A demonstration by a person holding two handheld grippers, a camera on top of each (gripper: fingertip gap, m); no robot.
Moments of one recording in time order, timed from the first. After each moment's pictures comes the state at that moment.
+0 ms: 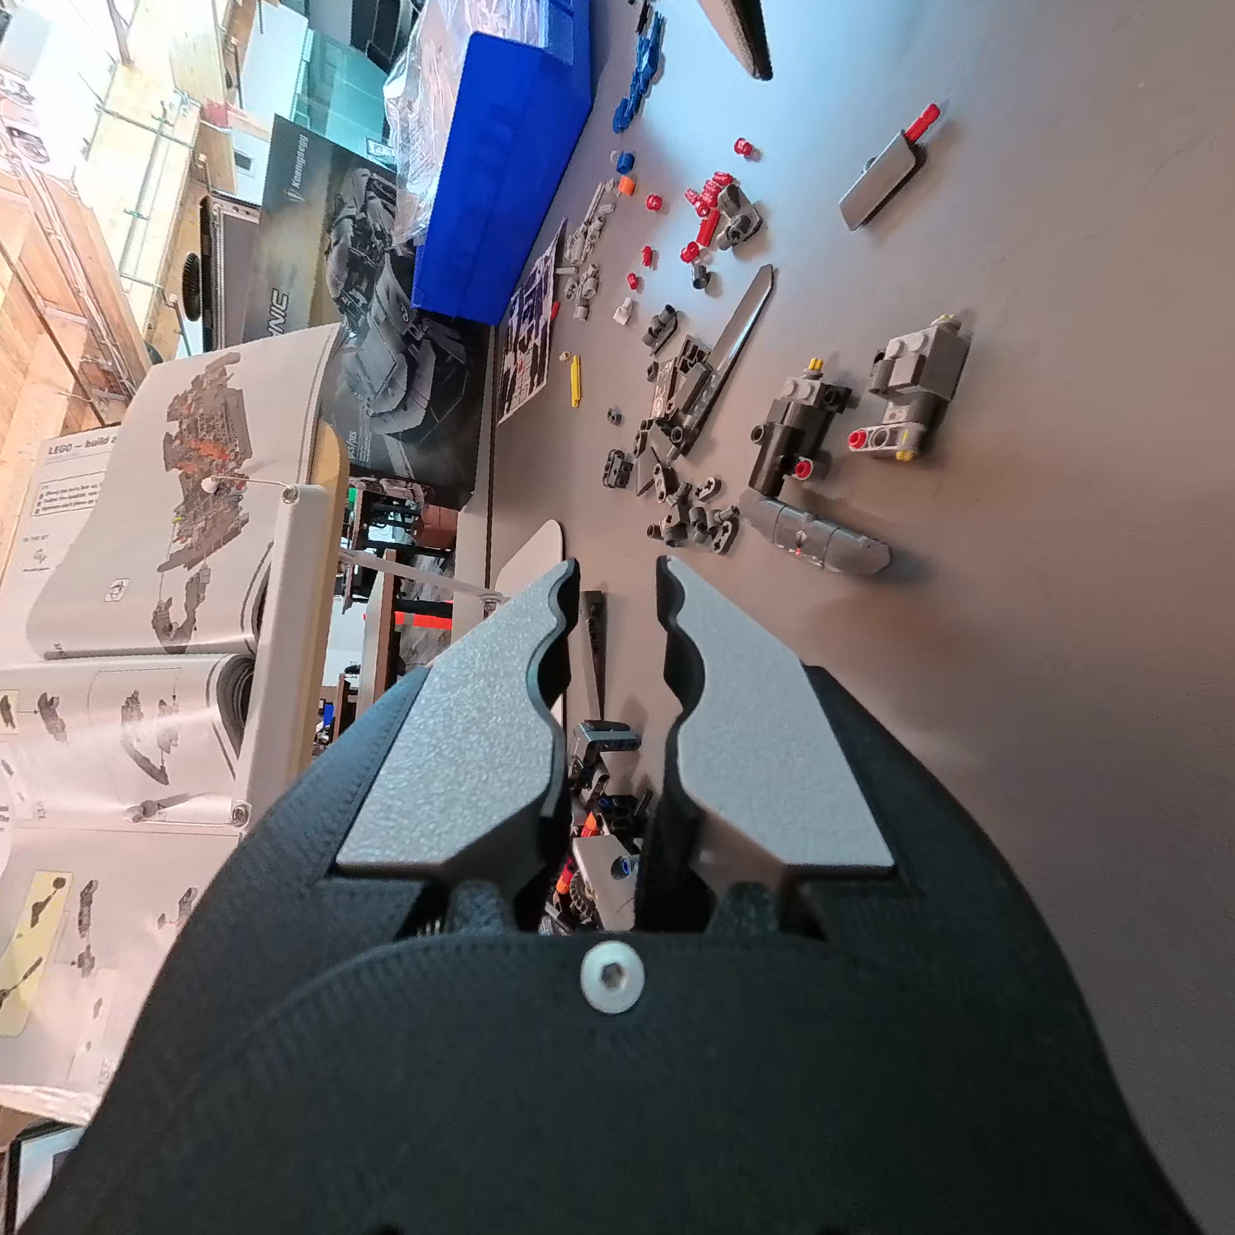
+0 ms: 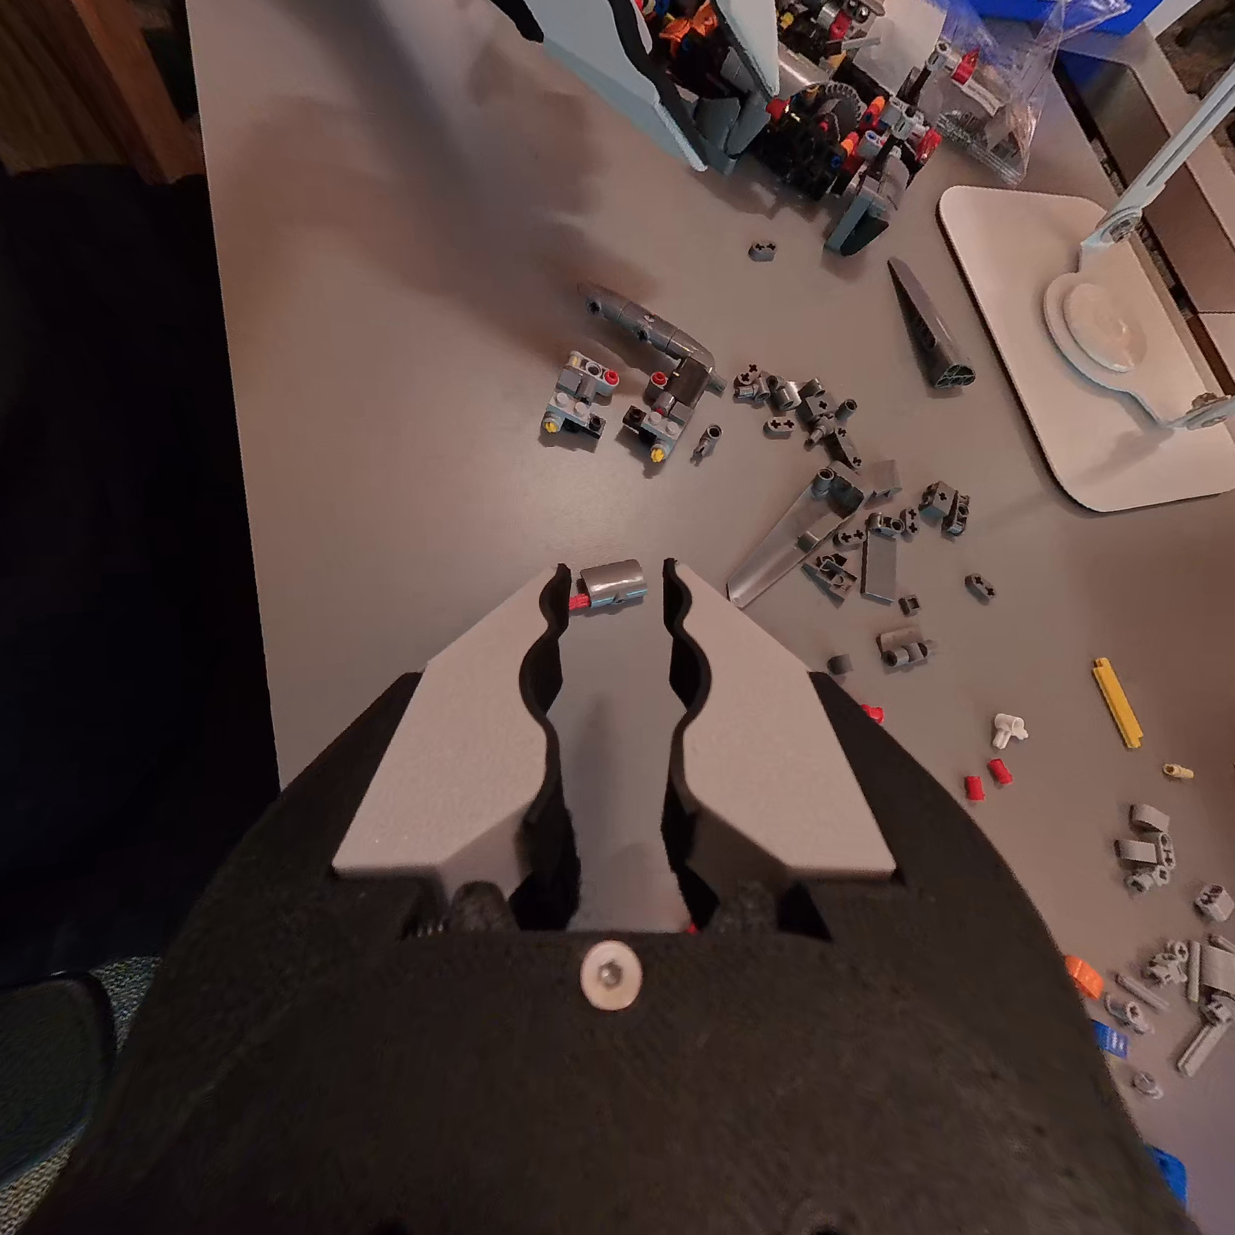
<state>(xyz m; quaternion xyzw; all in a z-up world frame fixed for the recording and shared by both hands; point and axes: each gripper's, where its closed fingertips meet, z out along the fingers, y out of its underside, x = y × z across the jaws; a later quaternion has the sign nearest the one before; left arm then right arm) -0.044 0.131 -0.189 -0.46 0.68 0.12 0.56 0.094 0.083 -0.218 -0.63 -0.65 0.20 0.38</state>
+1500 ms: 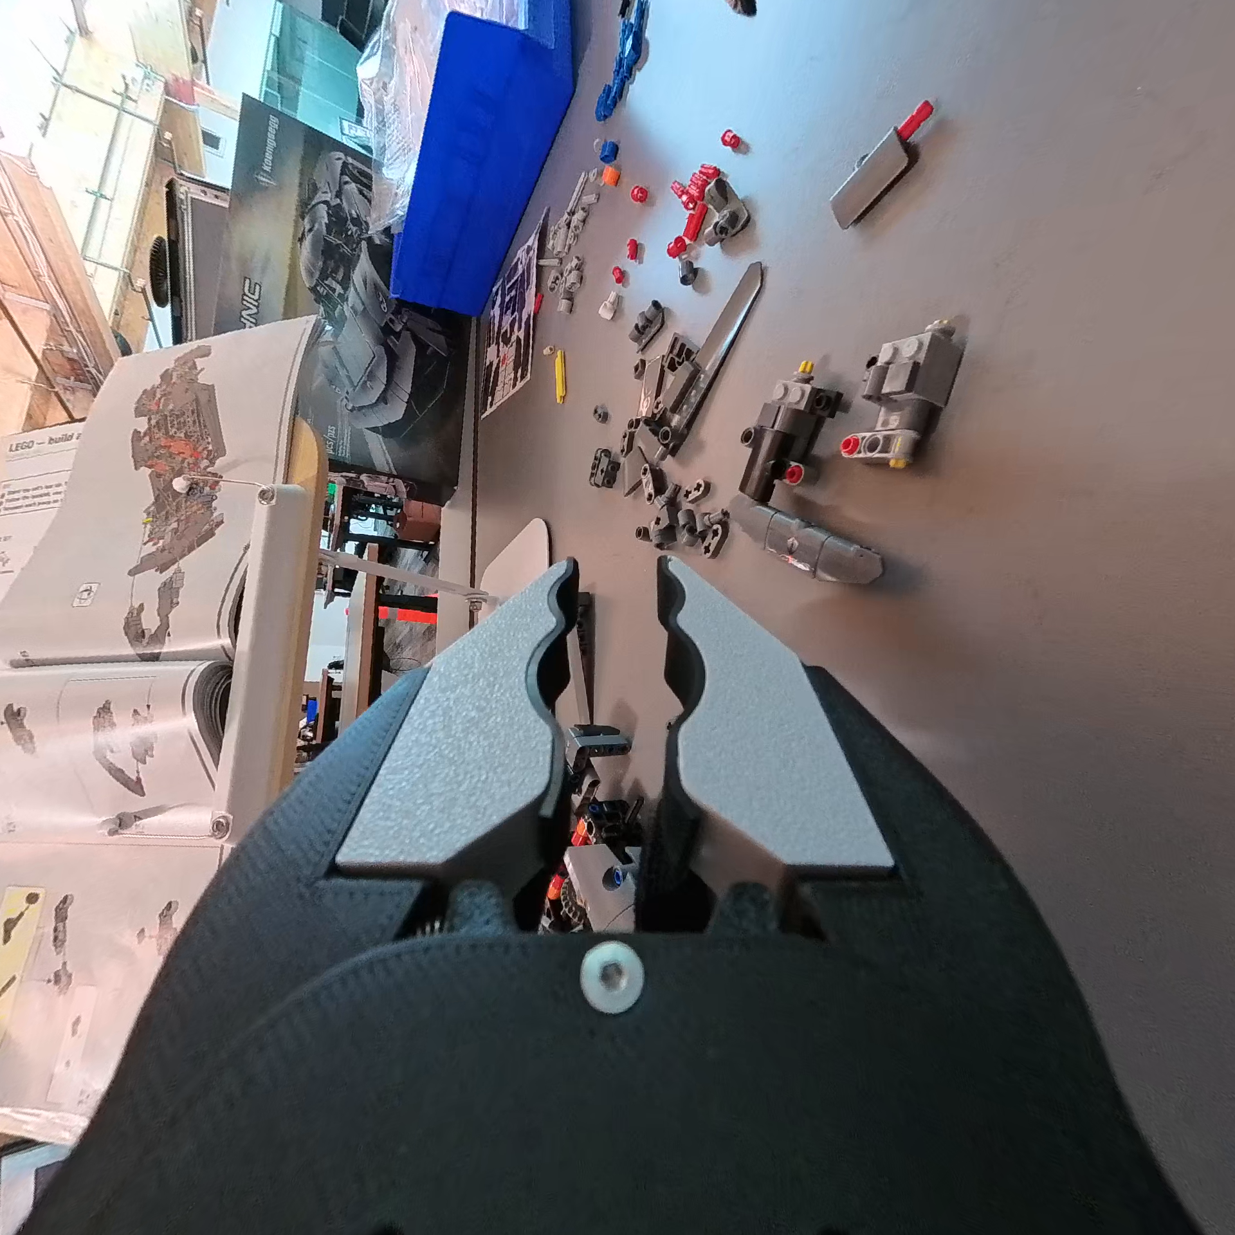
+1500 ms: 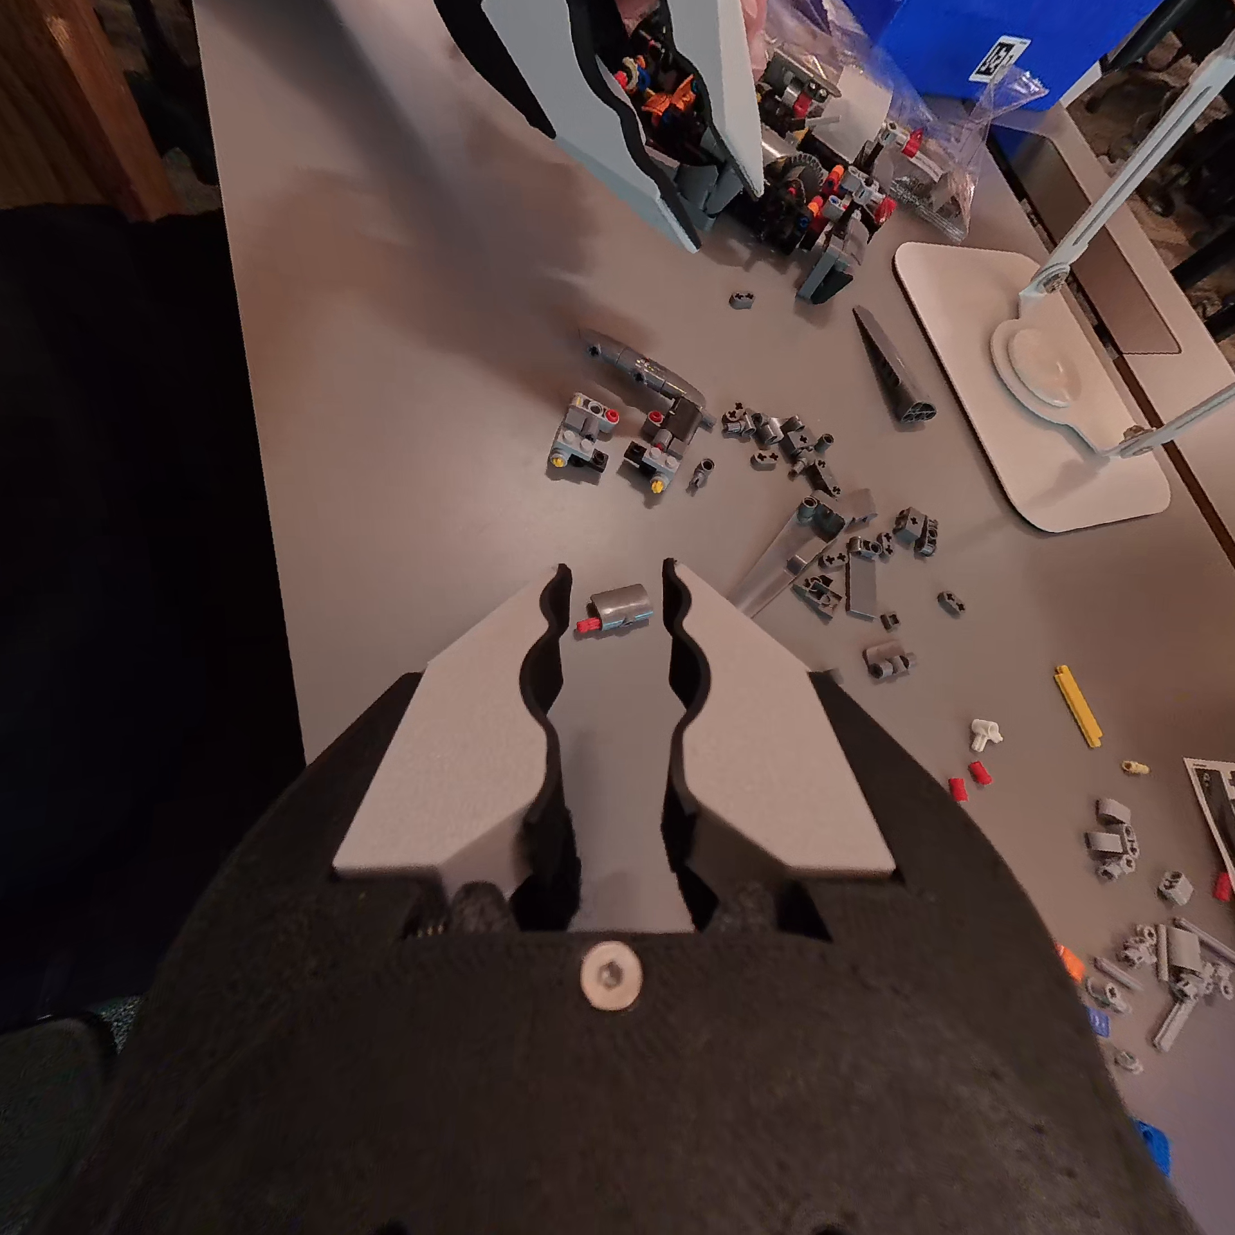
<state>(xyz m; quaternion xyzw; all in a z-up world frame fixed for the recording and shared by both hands) -0.040 0.133 -0.193 -0.47 0.68 0.12 0.55 0.090 0.074 -0.205 -0.62 -0.64 0.19 0.41</state>
